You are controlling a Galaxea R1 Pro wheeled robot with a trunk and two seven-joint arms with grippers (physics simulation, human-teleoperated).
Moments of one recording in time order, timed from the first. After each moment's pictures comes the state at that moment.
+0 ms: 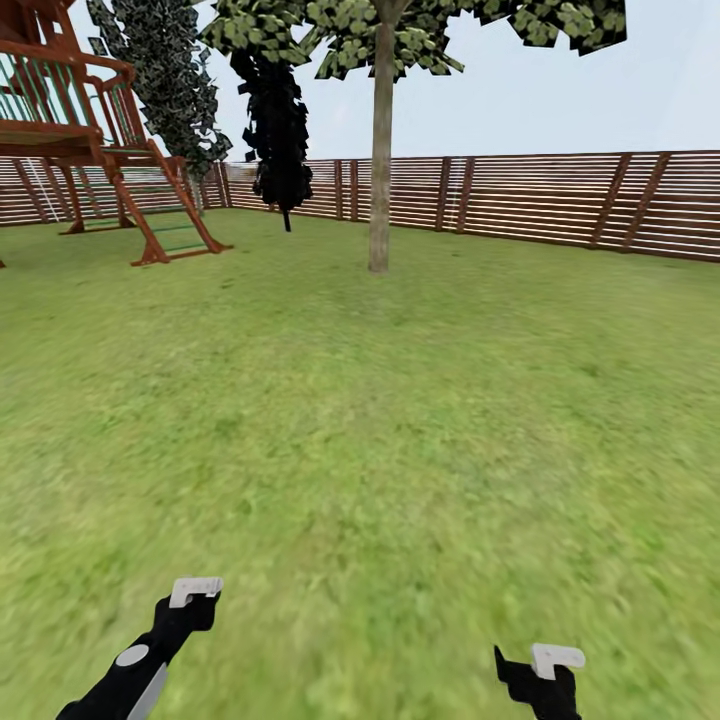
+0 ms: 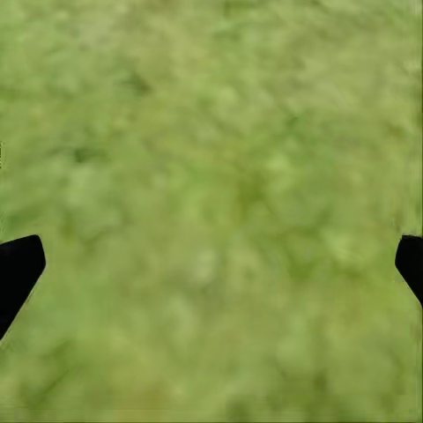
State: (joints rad) left arm -0.44 0.14 0.06 -0.49 0.03 -0.15 -0.12; right arm -0.41 -0.05 -0.52 -0.21 0.40 -0.42 0.04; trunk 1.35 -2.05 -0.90
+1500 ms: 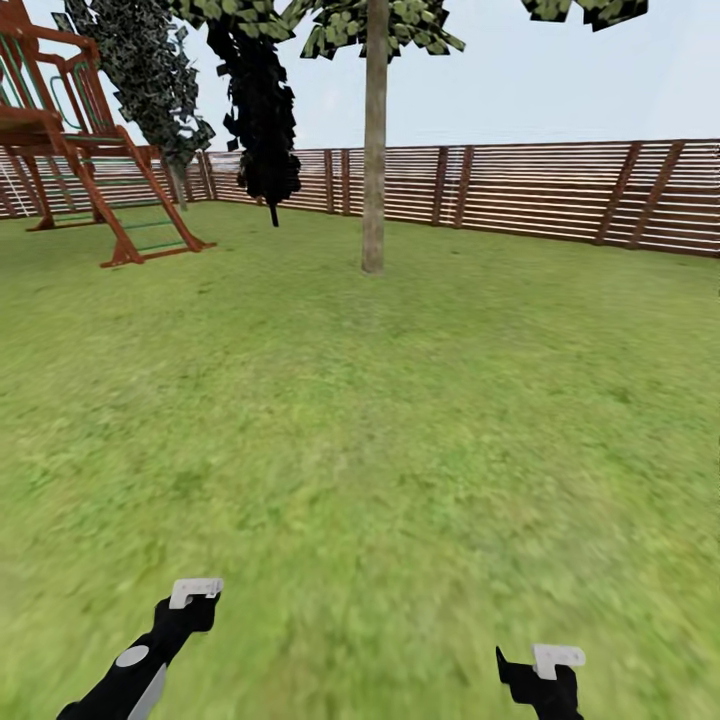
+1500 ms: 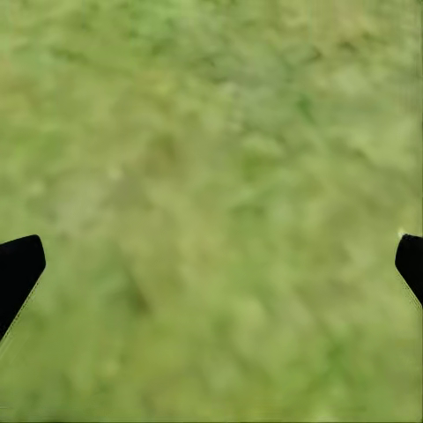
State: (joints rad) left arm -0.44 0.14 0.07 -0.48 0.03 -0.15 -0.12; right arm -0.41 -0.06 -0.52 -0.21 0.43 -0.42 0.04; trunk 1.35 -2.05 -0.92
